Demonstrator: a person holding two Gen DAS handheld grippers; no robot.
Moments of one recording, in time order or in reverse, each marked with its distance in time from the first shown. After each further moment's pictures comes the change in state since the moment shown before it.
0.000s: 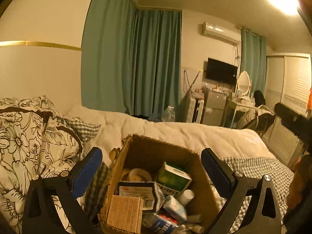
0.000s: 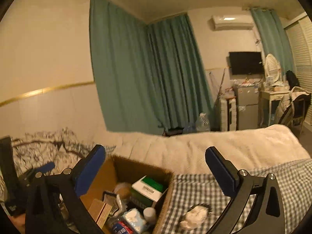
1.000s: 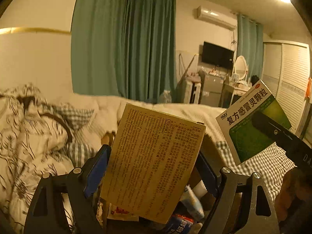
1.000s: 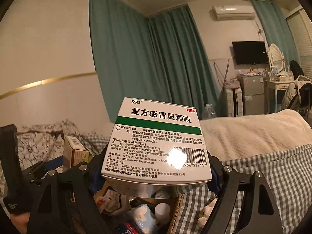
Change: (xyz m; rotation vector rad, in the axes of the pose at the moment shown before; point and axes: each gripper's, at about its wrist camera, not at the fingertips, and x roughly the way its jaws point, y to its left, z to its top) left arm 0.076 0.022 -0.035 0.046 0.129 -0.038; right arm 0.070 0.033 -0.064 0.014 0.096 0.051
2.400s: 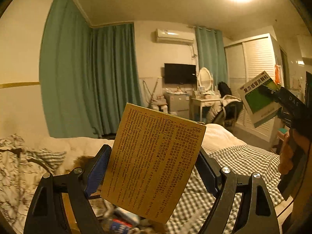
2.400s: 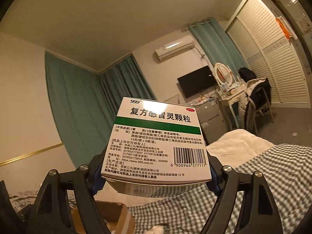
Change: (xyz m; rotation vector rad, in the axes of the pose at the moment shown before) left arm -0.118 -0.131 0.041 0.194 -0.222 -0.168; right arm -0.215 -0.150 0.070 0.266 -0.379 -0.220
